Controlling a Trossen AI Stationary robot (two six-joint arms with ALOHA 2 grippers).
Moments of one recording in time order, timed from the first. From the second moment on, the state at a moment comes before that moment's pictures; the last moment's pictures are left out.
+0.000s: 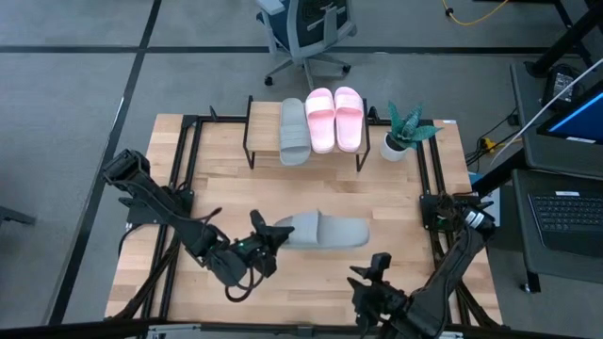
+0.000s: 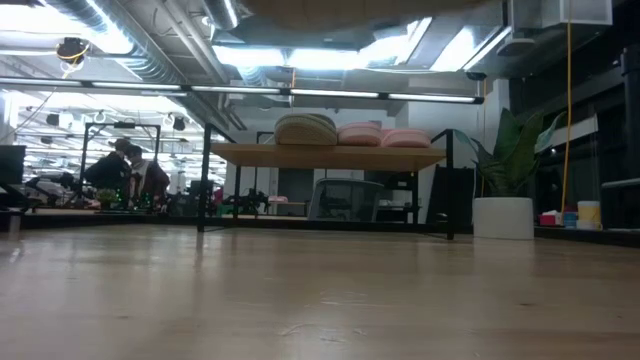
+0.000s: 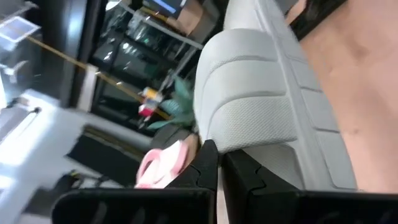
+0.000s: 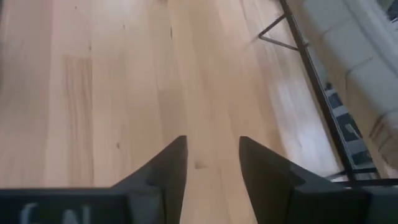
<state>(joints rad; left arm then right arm) -0.65 1.57 1.12 0.08 -1.14 0.64 0.93 2.04 1.86 -1.42 0.90 0.96</state>
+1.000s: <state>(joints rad) -0.45 1.38 1.32 -0.48 -0.77 0.13 0.99 2.04 1.53 -1.40 1.20 1.51</state>
